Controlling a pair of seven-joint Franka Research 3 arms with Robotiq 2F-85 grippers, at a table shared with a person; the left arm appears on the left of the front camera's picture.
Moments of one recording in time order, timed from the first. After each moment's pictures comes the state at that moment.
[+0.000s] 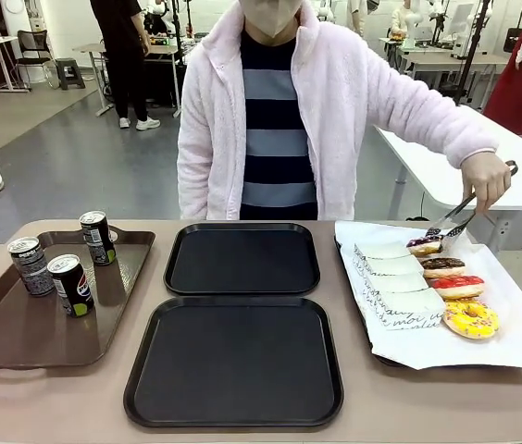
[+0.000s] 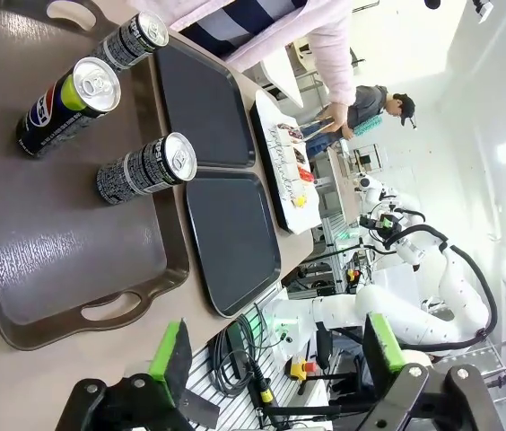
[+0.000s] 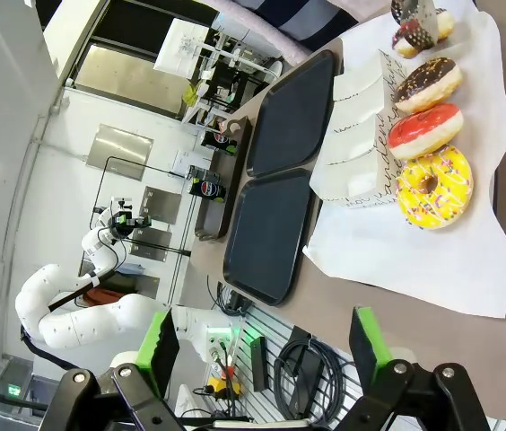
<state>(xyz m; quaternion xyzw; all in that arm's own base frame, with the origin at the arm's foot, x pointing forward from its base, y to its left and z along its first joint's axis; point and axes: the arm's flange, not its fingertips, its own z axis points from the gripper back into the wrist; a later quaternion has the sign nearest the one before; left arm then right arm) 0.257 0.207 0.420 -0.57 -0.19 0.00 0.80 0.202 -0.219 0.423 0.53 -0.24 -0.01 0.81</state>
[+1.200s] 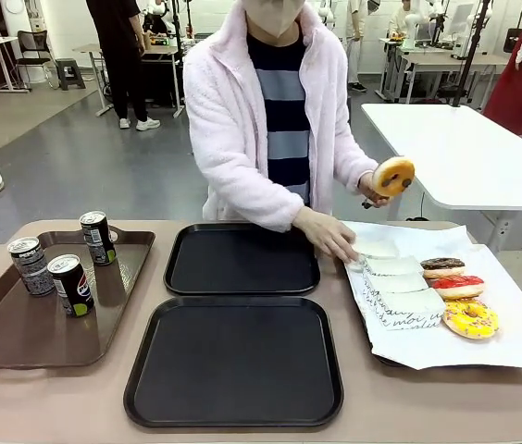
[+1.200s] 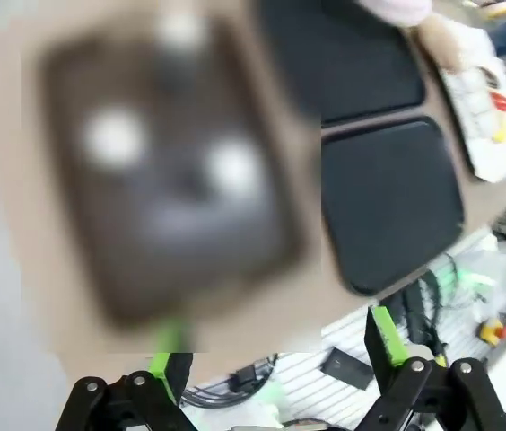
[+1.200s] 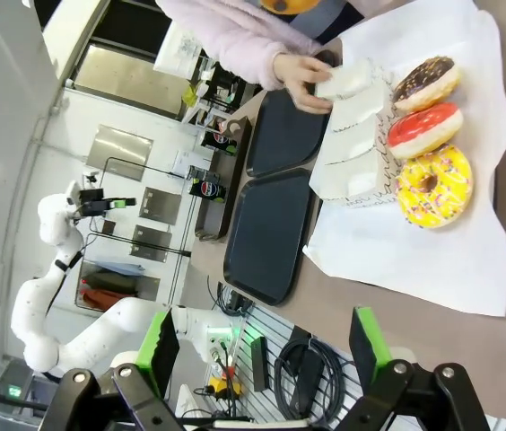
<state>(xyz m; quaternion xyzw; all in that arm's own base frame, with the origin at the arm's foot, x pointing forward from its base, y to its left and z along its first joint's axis) 0.310 0.039 0.551 -0.19 -0.16 -0.09 0.96 0.201 -0.219 0.423 0.53 -0.24 -0.01 0.81</state>
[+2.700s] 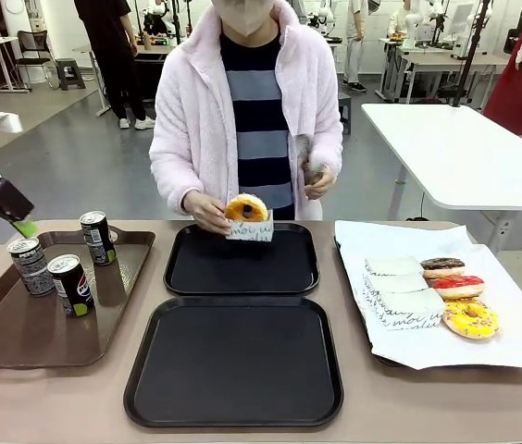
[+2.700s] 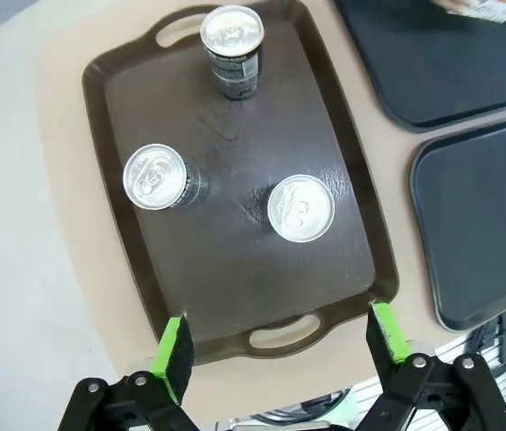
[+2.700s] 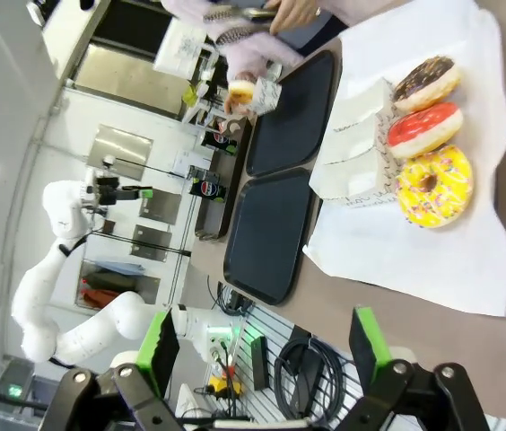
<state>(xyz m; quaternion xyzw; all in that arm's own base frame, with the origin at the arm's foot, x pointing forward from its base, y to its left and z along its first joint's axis) 0.354 -0.027 0.511 -0.04 -0.15 -0.11 0.98 0.201 -0.219 0.423 0.53 -0.24 -0.01 0.81</state>
